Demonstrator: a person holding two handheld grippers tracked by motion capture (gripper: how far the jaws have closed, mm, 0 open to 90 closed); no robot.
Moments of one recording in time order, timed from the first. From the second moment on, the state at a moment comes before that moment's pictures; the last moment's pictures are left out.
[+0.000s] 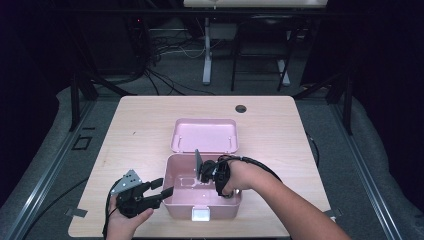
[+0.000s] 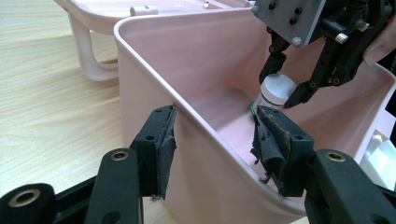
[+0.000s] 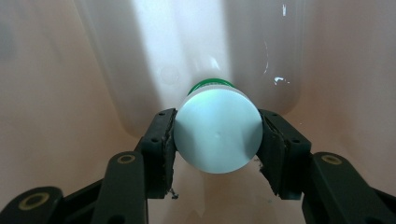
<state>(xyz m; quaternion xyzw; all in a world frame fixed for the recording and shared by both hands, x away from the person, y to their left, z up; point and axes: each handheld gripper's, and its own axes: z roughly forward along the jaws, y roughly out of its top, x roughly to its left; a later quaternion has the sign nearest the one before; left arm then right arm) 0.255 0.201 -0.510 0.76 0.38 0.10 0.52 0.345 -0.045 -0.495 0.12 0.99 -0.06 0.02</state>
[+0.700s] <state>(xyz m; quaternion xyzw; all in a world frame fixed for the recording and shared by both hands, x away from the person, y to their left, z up) 0.255 0.201 -0.511 0.76 0.38 0.10 0.52 0.344 -0.043 -0.499 0.09 0.99 -0.08 0.03</state>
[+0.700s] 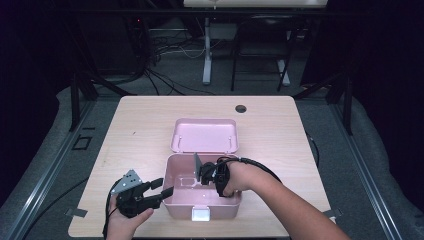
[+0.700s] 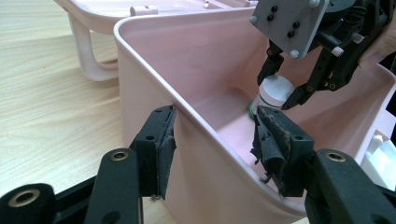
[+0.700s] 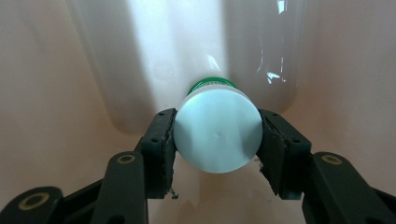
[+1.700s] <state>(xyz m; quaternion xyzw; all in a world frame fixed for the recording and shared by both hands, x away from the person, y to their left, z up) 0.256 0.202 -0.510 0.76 0.38 0.10 0.52 0.341 -0.045 -0.501 0.07 0.99 -0.07 0.05</state>
